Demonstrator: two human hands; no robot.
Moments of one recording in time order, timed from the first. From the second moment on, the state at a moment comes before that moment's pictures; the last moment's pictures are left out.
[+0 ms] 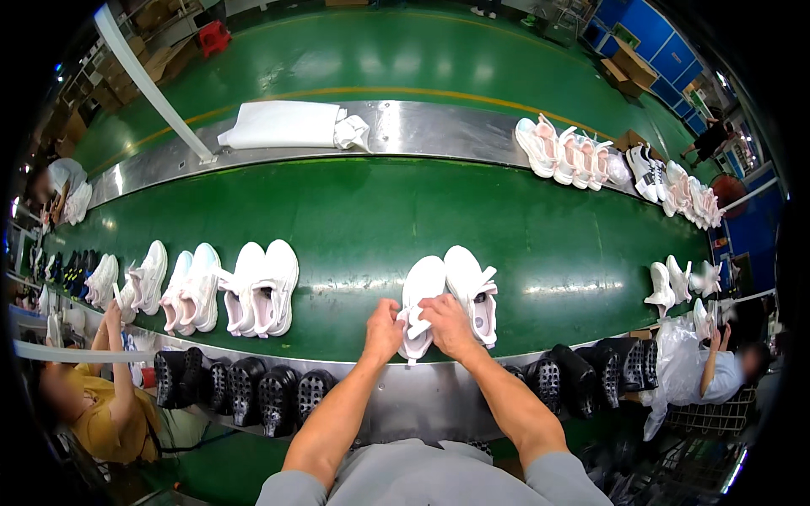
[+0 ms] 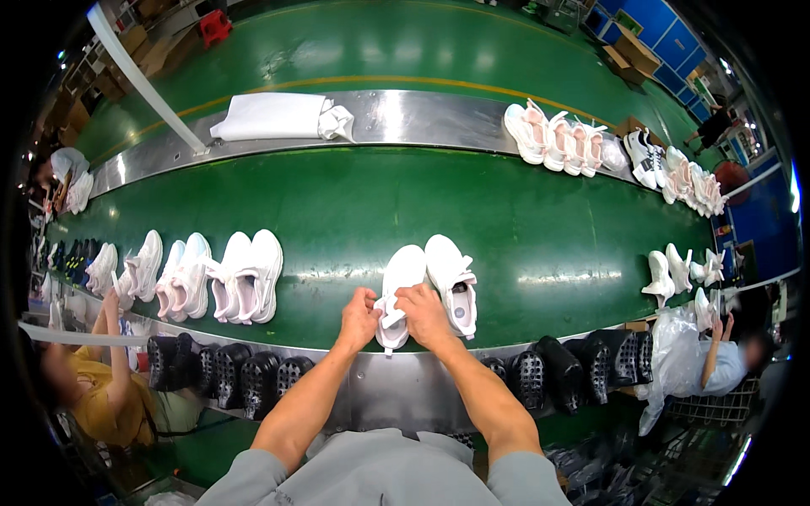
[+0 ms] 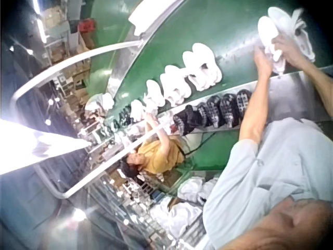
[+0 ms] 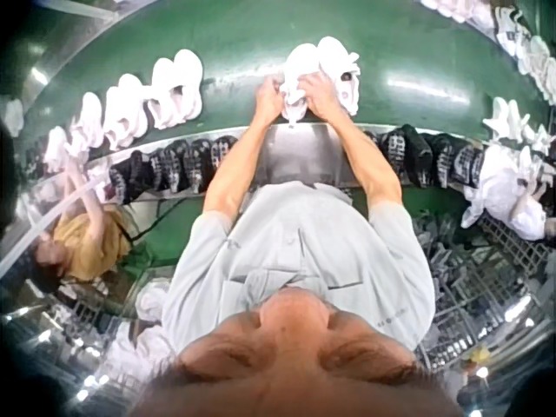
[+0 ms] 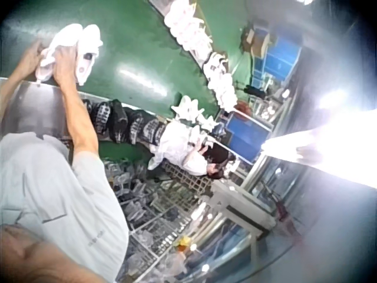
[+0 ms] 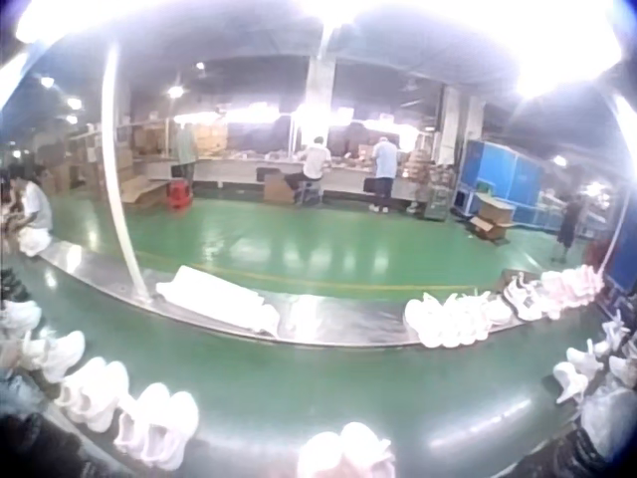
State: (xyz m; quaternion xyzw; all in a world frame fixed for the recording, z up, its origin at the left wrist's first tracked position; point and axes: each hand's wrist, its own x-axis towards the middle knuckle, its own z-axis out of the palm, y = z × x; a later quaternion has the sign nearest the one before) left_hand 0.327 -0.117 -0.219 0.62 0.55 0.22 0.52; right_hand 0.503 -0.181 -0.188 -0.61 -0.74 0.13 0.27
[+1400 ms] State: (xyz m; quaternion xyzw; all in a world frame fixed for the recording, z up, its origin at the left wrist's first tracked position) left_hand 0.257 -0.102 -0.141 0.58 0.52 0.03 0.63; right_hand 0.500 -0.178 -0.060 -0.59 -0.41 0.58 0.39
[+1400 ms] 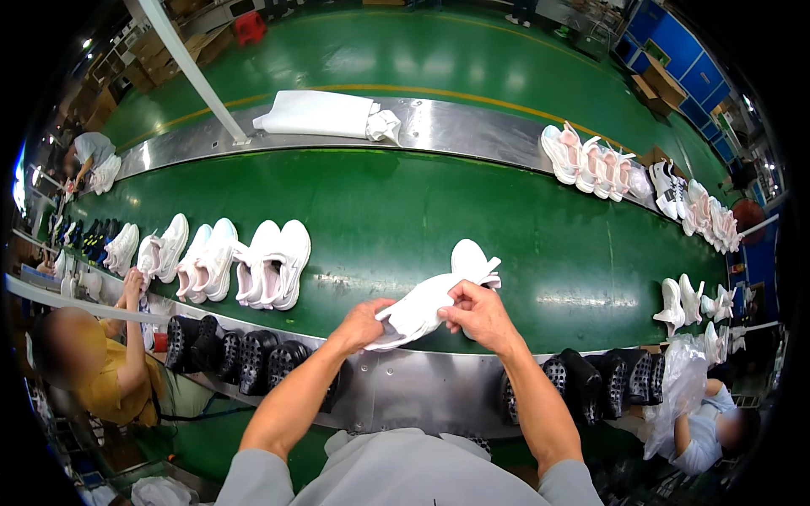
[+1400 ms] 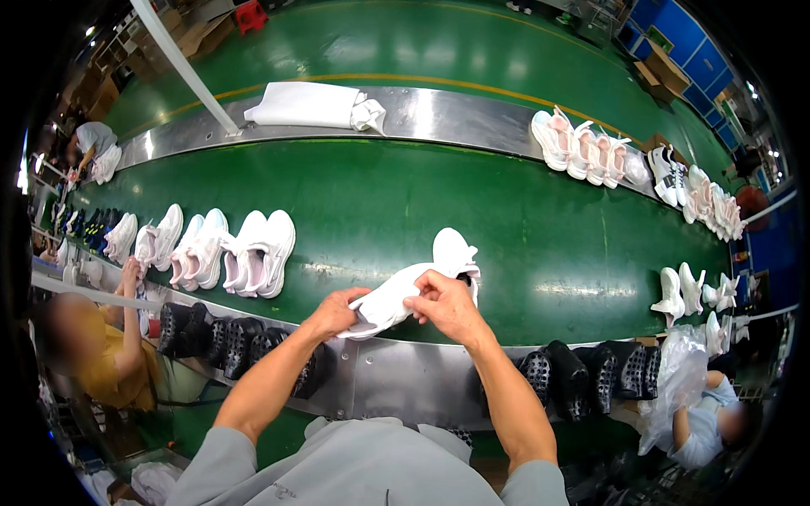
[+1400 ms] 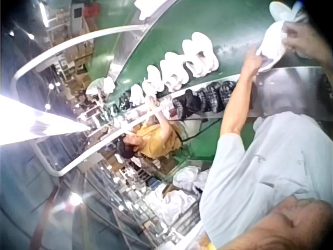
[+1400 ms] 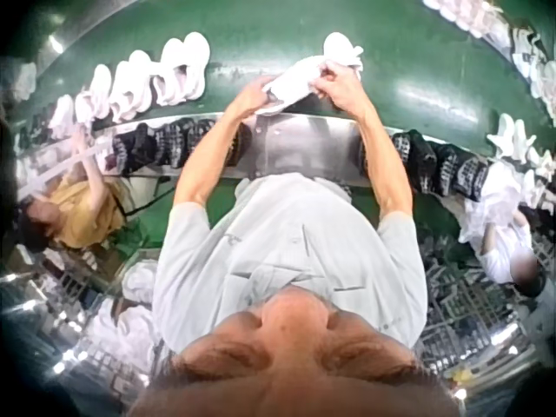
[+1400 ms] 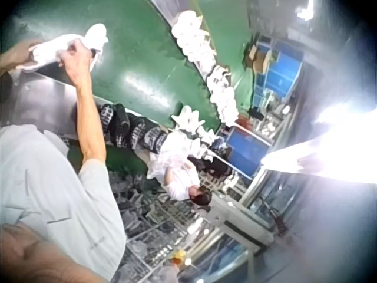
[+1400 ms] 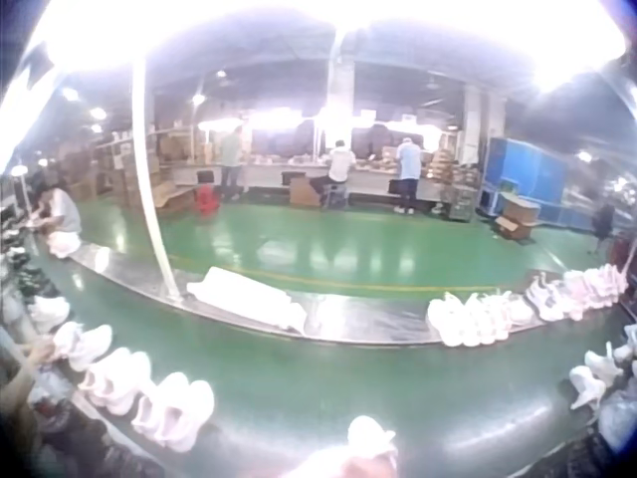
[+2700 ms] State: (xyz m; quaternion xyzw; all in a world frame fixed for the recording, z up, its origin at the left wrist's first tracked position) left_hand 0.237 -0.108 -0.072 0.94 0.13 0.14 0.28; right_hand 0.441 -0.199 -0.035 -0.58 -0.41 0.67 0.22
